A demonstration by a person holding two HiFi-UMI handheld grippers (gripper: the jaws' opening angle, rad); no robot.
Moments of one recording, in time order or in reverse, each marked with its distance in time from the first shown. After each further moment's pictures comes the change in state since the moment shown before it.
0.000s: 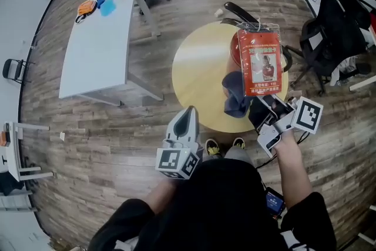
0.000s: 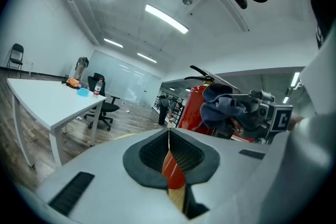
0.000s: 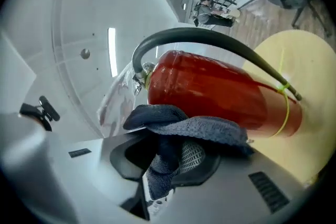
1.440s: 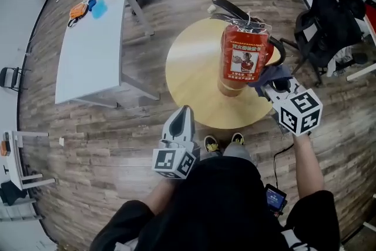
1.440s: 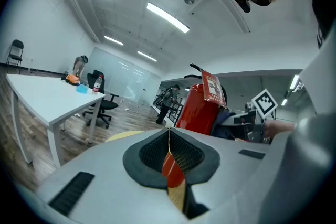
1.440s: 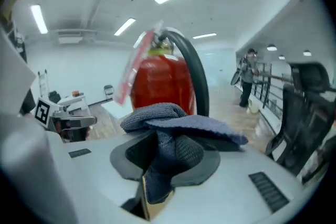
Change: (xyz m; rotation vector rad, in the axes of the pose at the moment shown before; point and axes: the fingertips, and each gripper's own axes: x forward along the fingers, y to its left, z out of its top) left arm 0.001 0.003 -0.006 -0.022 0.012 -0.007; right arm -0.038 -0.070 0.033 -1.118 0.325 -0.511
